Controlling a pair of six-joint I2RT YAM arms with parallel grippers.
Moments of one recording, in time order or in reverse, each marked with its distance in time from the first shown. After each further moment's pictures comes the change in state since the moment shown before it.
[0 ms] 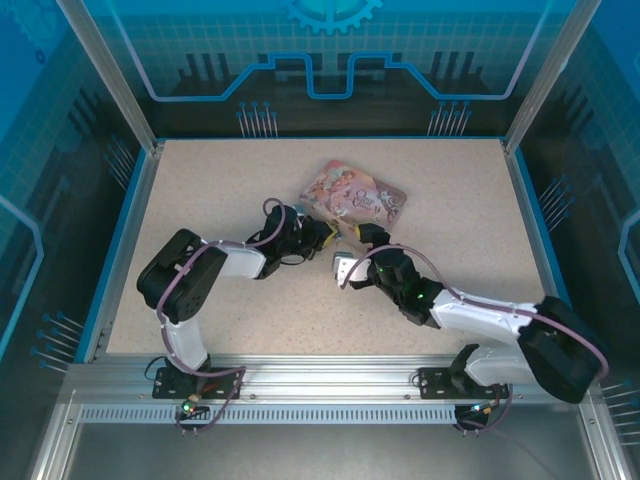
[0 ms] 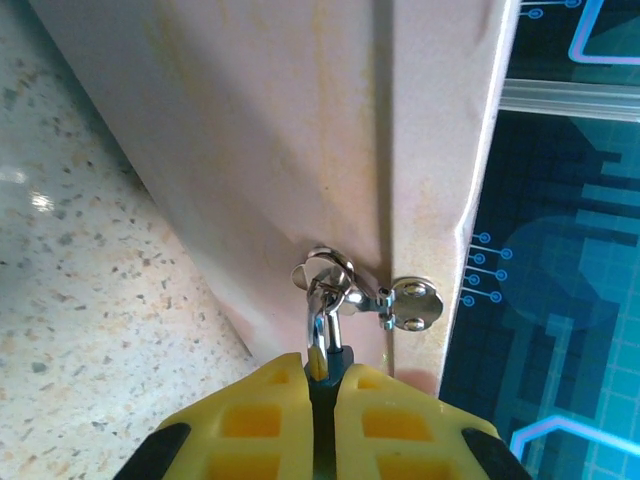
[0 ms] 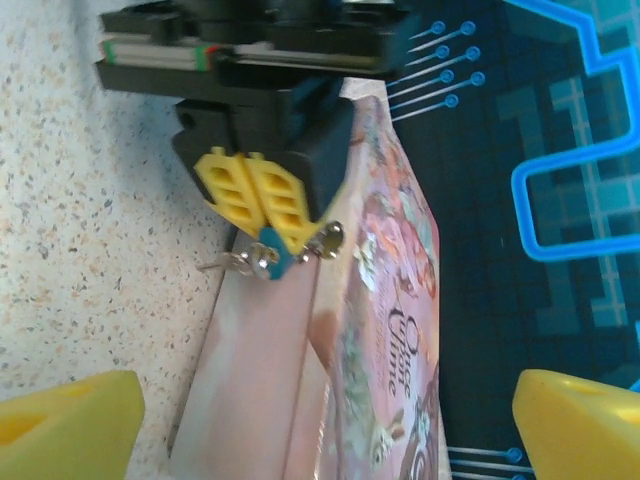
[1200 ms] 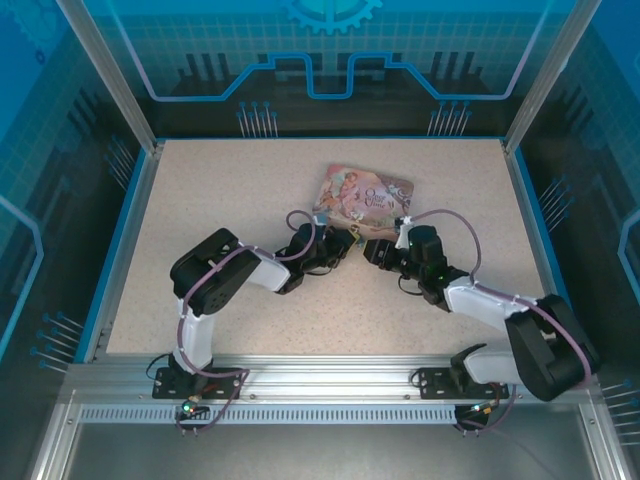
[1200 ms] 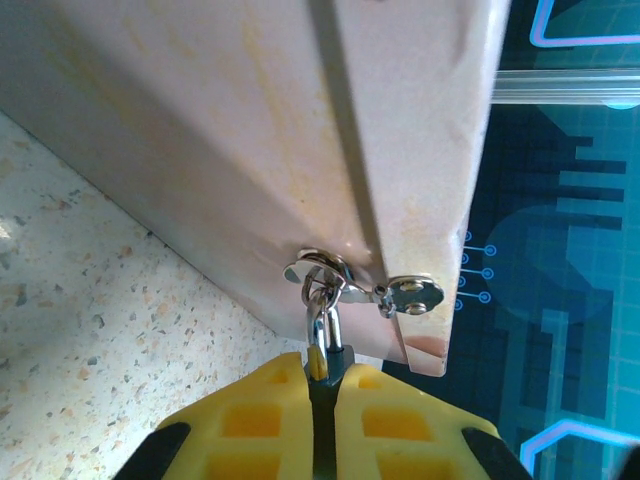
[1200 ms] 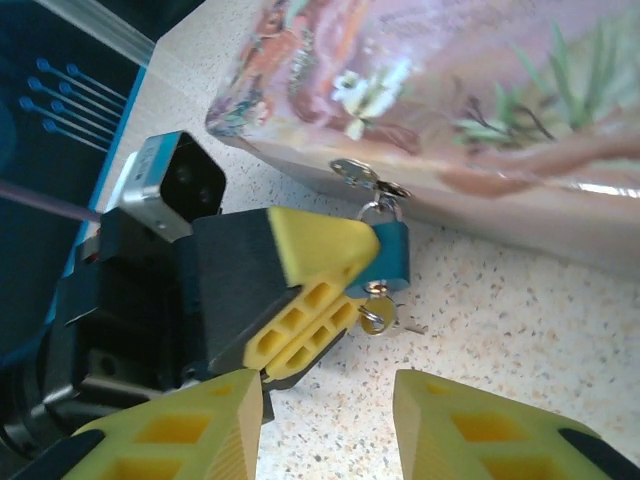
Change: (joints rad) left arm -0.179 0.167 0.026 0.265 -0.226 -0.055; right arm -0.356 -0.023 -0.023 -0.105 -0.521 1.717
